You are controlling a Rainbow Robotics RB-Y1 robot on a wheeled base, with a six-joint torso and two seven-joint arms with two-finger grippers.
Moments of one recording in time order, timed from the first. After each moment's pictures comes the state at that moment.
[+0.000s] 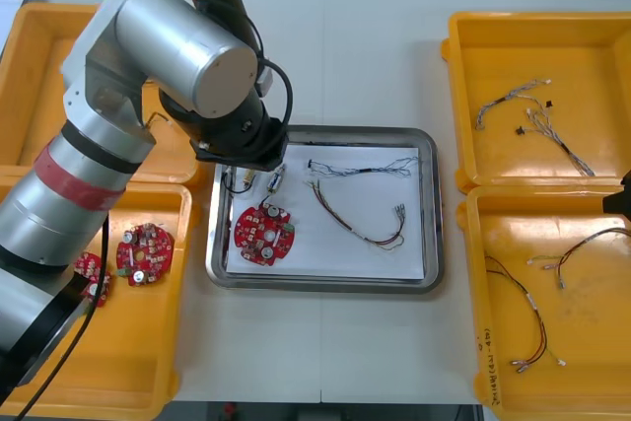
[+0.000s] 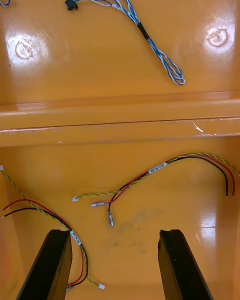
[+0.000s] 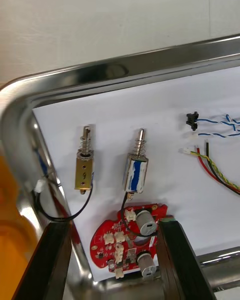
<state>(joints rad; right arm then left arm) -0.17 -0.62 -0.42 -2.19 -0.73 1.92 1.40 -0.80 0.38 -0.37 -1.70 0.56 1.82 -1.04</state>
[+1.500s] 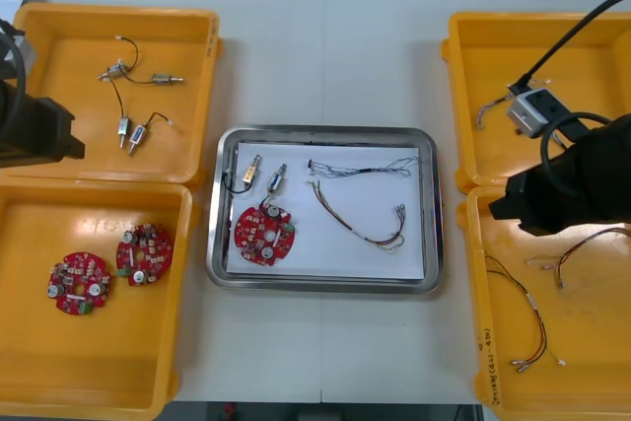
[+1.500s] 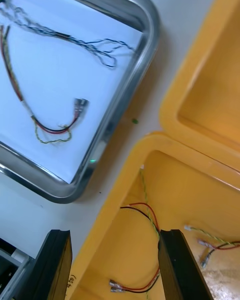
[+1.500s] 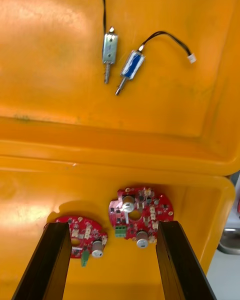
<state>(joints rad) -0.34 -0.65 -0.07 -2.31 -0.93 1.92 1.40 -0.41 0.79 0.18 -2.07 0.85 1.91 -1.06</state>
